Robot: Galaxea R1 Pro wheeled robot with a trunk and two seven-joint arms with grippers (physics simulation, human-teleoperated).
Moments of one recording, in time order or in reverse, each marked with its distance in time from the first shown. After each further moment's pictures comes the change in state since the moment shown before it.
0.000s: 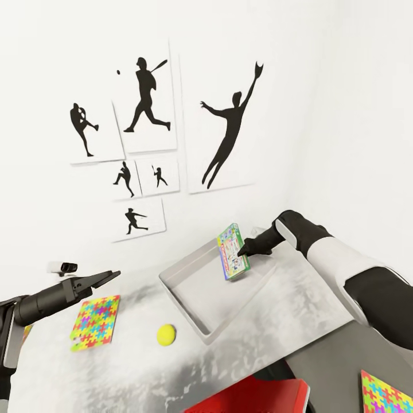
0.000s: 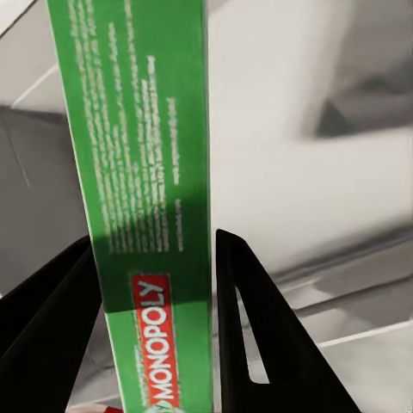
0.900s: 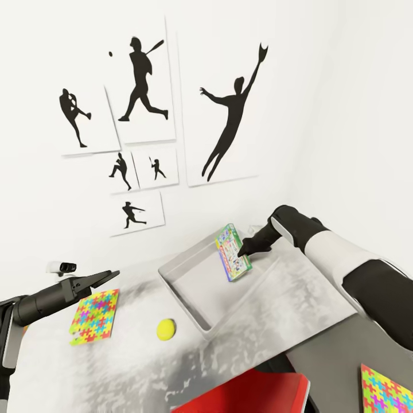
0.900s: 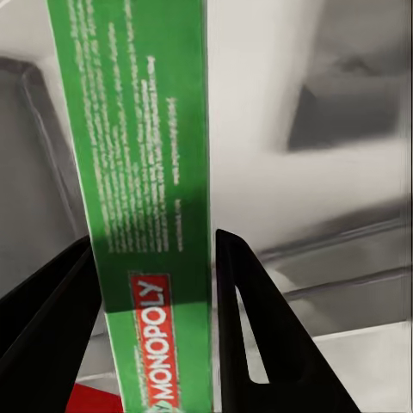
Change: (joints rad) left arm 0.000 0.002 0.005 0.000 0.002 0.000 0.000; right arm -0.043 0.007 0.194 -0.004 -0.003 0.000 0.071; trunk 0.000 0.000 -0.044
